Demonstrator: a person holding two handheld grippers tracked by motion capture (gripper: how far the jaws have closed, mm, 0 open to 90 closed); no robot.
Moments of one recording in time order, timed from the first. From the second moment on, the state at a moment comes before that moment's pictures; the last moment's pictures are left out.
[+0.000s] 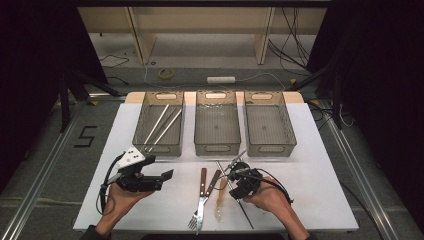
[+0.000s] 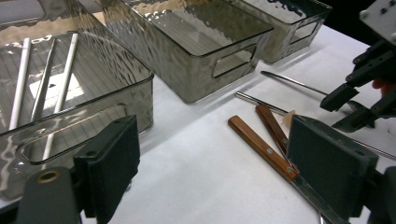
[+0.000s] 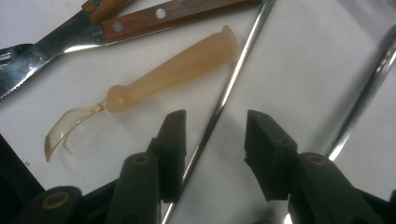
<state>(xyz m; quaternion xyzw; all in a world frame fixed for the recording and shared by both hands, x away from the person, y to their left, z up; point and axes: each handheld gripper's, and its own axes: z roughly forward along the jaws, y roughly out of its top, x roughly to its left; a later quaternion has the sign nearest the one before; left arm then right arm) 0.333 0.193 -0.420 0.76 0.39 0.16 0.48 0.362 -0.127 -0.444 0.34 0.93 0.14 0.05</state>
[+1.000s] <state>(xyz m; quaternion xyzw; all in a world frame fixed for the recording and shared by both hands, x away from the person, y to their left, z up) 0.325 0.187 -0.424 0.77 0.38 0.17 0.48 0.375 -0.115 -0.455 0.34 0.93 0.10 0.02</state>
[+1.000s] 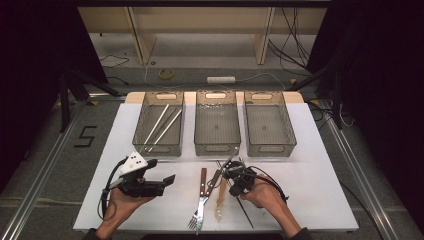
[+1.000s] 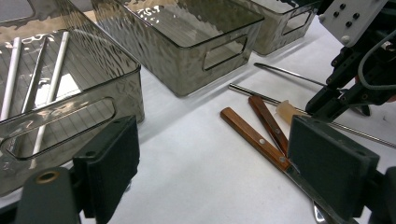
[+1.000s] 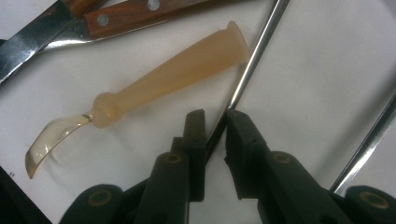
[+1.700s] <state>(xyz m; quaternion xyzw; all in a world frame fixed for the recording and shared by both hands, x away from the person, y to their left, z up) 0.321 0.185 -0.423 0.78 0.38 0.17 0.47 0.377 -0.113 -0.458 0.36 0.93 0.09 0.03</state>
